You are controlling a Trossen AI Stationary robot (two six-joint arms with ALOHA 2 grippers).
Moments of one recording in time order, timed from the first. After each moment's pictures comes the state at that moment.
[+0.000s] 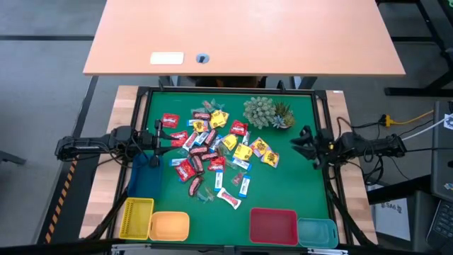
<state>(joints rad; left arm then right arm) 0.06 0.00 0.02 0.01 0.00 0.14 0.17 0.01 0.01 0.31 0.10 0.35</state>
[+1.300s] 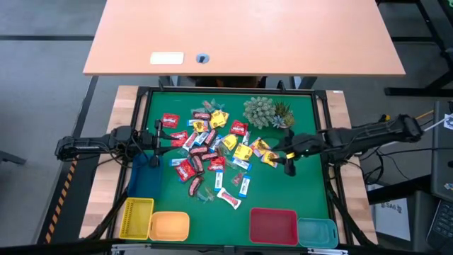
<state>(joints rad) 0.06 0.00 0.02 0.01 0.00 0.14 0.17 0.97 0.66 -0.45 0.09 0.23</state>
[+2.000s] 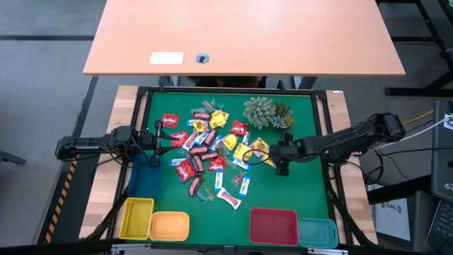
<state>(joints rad) 0.06 0.00 0.02 0.01 0.00 0.14 0.17 1.34 0.66 -0.57 0.28 0.23</state>
